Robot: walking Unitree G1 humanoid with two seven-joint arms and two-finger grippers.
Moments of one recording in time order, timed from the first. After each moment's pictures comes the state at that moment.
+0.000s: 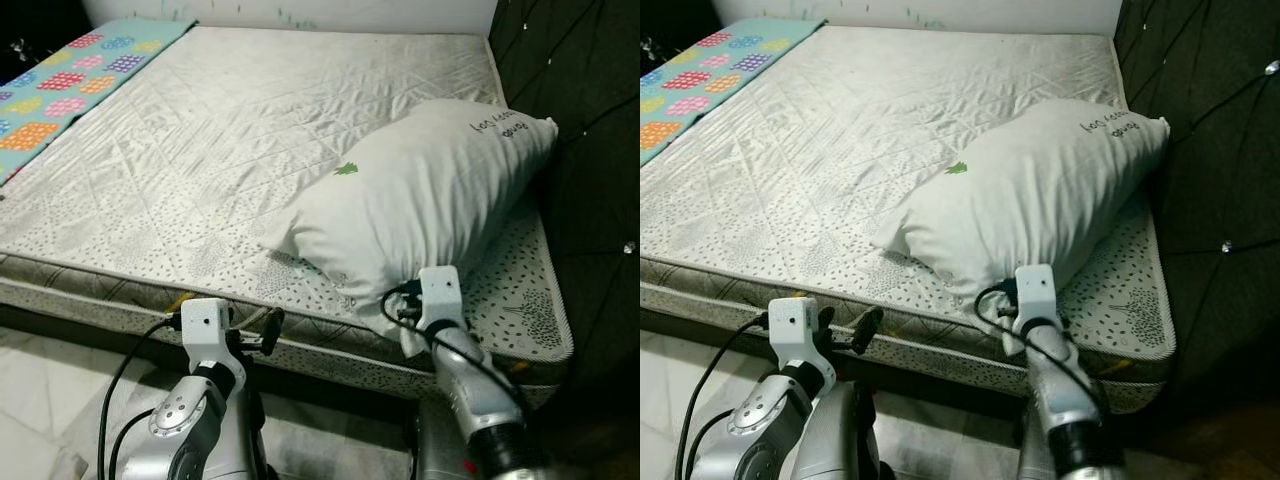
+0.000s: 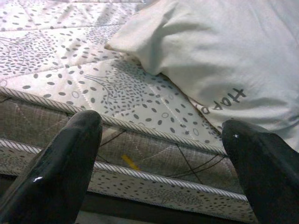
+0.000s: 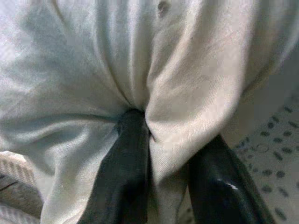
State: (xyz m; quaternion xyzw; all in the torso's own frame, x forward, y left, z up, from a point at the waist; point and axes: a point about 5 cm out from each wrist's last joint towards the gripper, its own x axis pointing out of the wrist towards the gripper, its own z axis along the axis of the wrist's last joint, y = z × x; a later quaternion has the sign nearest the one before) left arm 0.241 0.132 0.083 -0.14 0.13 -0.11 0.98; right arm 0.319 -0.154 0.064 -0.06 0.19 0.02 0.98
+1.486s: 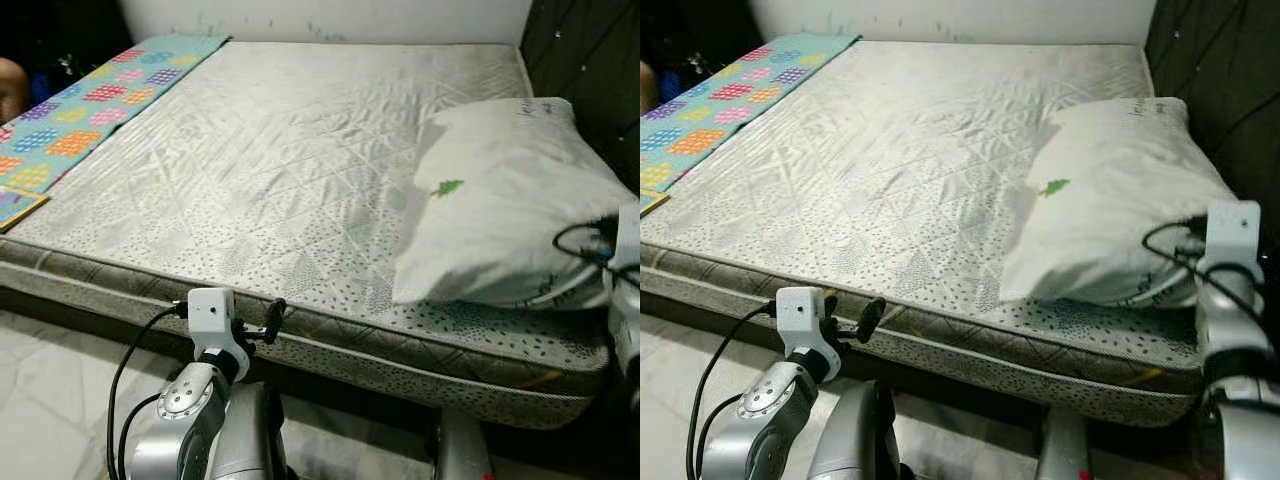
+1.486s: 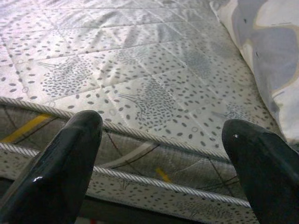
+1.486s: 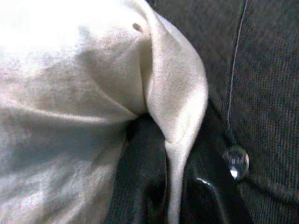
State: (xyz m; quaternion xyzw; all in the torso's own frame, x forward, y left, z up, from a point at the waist) left arm 0.256 0.131 0.082 -0.12 0.12 -0.11 0.98; right arm 0.328 -0.355 0.148 -0.18 0.09 -0.27 0.94
